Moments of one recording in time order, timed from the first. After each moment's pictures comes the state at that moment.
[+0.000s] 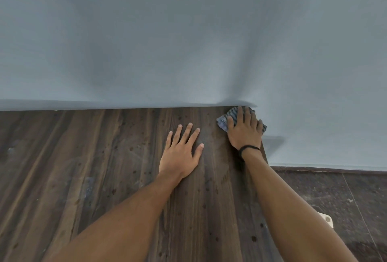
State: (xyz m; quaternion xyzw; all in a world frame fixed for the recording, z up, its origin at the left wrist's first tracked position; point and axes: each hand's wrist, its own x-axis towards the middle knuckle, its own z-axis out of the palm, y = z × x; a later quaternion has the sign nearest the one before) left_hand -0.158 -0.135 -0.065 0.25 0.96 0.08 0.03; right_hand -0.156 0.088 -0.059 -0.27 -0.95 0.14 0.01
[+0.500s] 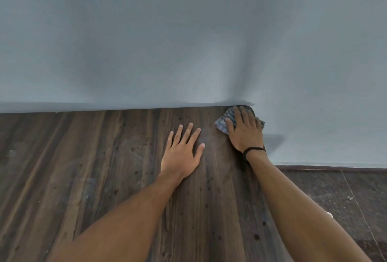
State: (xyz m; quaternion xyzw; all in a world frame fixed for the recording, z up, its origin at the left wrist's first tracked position) left_hand -0.155 -0.136 -0.067 0.25 0.96 0.09 0.03; right_hand -0.148 0.096 -0.064 -0.21 -0.97 0.13 0.04
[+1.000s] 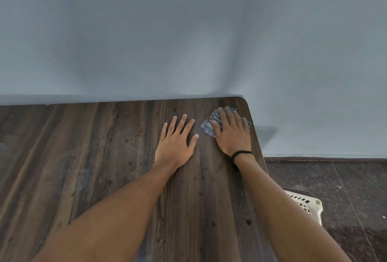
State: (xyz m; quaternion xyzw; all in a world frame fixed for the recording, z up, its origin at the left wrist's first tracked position) left_hand -0.156 -0.136 -0.070 0.25 0.96 0.10 0.03; right_hand -0.120 0.062 -0.067 -0.19 -0.97 0.13 0.03
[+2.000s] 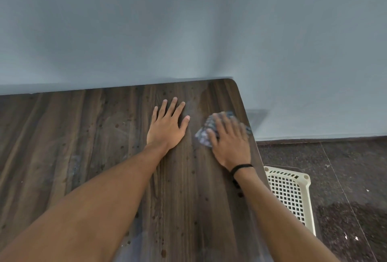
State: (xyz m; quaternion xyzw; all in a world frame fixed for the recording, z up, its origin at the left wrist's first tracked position) left_hand -0.155 -0.136 -0.070 0.26 0.96 0.10 0.03; right_hand -0.028 0.041 -0.068 -0.17 -0.98 0.12 0.02
